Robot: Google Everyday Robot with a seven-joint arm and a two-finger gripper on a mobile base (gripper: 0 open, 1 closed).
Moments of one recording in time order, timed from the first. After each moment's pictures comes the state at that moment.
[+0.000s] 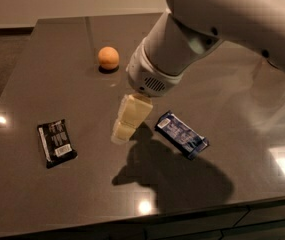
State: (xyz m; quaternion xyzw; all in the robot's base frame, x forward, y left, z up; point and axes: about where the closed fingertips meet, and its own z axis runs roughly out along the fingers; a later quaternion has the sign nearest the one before) arm 0.468 0.032 0.915 -0.65 0.70 0.12 0.25
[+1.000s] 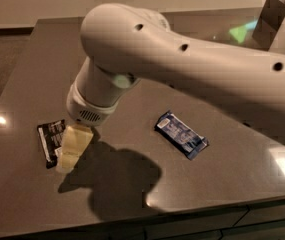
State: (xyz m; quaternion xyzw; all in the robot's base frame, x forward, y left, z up) arm 0.438 0.149 0.862 -0.69 0.66 0.16 0.23
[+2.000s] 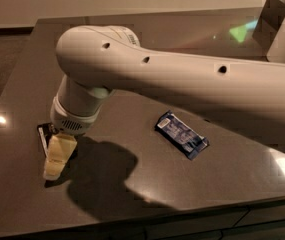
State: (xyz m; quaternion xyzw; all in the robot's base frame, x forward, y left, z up) arm 0.440 0.187 0.829 -0.70 0.66 0.17 0.21
